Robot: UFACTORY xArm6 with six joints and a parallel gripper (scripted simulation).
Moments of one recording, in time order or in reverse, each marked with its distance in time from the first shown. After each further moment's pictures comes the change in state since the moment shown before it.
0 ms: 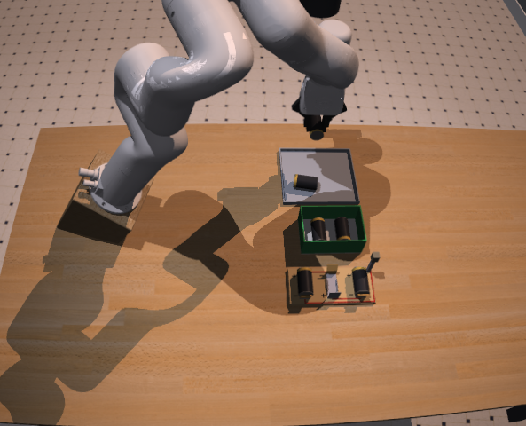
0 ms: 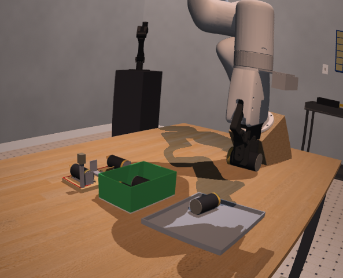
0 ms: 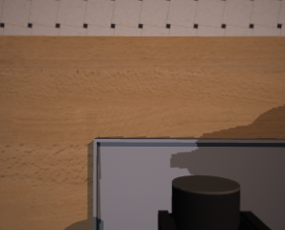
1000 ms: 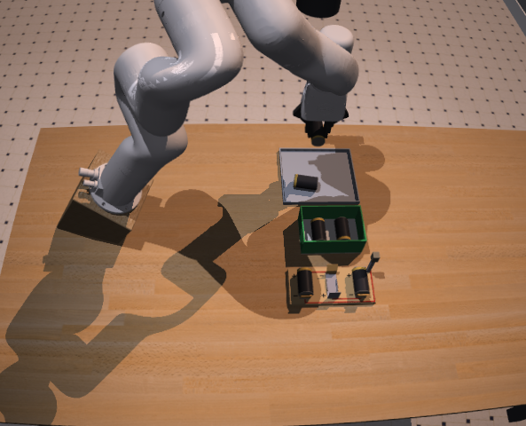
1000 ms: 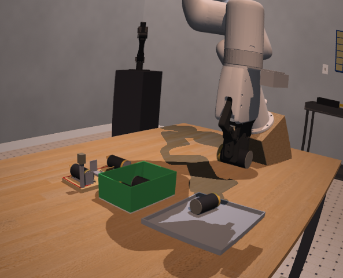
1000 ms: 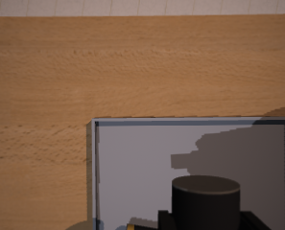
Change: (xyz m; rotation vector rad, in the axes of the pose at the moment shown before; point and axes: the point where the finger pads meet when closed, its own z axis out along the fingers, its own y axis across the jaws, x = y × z) arm -0.021 0.001 -0.001 -0.001 -0.001 0.012
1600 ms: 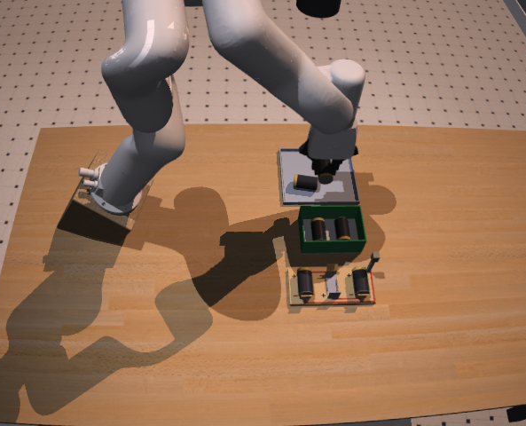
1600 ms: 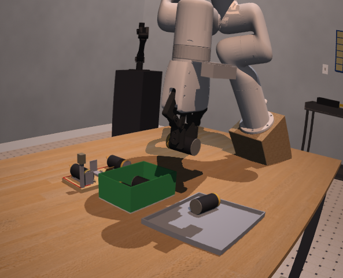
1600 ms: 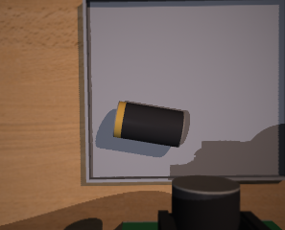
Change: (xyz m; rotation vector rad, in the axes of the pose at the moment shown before) arm -0.115 0.007 0.000 -0.005 -0.015 0.005
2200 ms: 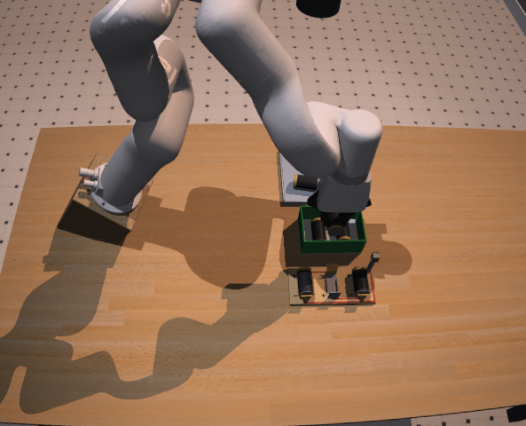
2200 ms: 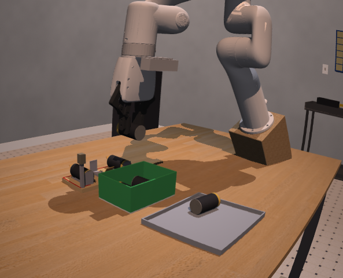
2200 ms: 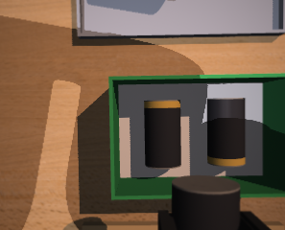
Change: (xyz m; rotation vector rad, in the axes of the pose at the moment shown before) arm -0.140 0.008 0.001 0.000 -0.012 0.004
